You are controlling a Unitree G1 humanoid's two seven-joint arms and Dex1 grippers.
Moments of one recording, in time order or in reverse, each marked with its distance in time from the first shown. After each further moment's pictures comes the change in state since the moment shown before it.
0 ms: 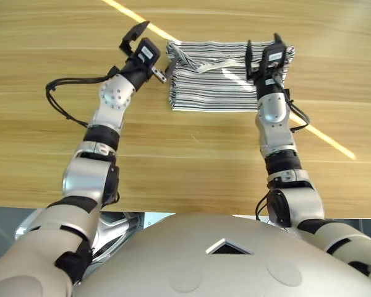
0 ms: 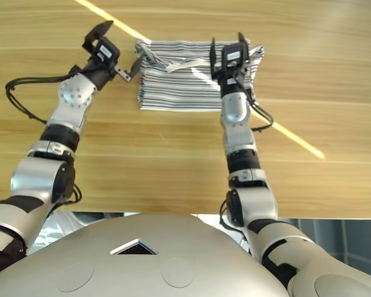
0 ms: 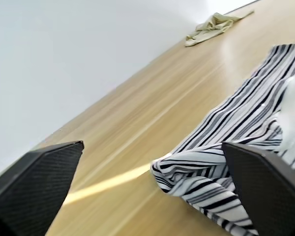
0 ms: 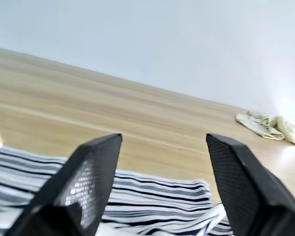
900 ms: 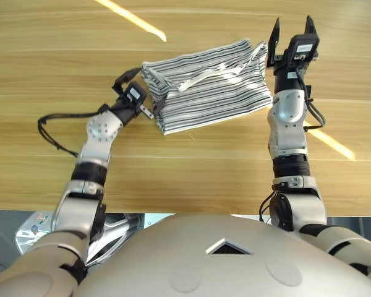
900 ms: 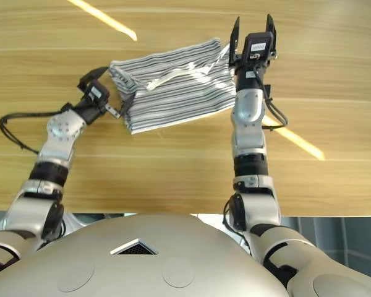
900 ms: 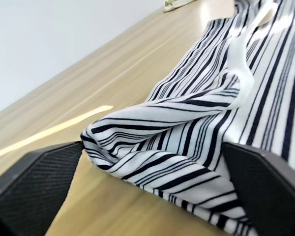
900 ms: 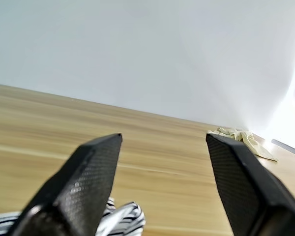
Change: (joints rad) left arm 0.571 0.123 -0.005 -0.636 -0.158 0.139 -0.102; right arm 0.090 0.003 -0.013 -0.178 -0.025 0.010 -0.032
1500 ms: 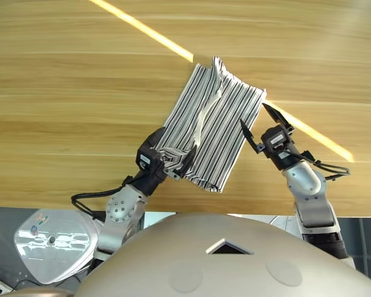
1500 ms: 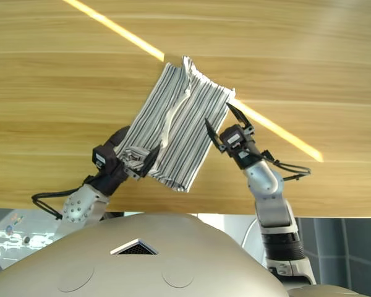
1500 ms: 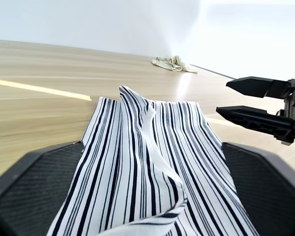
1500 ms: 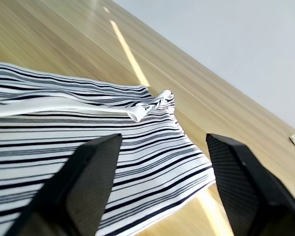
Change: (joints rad) left arm 0.682 -0.157 -0.154 -0.820 -0.231 0.289 0.085; right arm 0.634 -0.279 0.175 -0.633 -0.009 0.142 0.418
